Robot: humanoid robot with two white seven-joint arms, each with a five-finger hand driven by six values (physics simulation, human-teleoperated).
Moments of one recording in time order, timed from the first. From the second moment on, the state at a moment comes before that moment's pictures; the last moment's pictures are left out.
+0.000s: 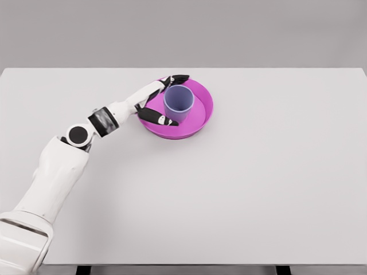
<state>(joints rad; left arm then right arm) -0.68 0.15 -0.42 -0.76 0.07 -0.61 -0.56 0.01 0.00 -0.07 -0.01 0.08 -0.06 0.07</state>
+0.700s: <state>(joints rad) -0.69 0.23 -0.37 -0.77 0.07 -0.61 -0.57 0.01 0.00 -0.07 -0.01 0.08 -0.06 0.07</state>
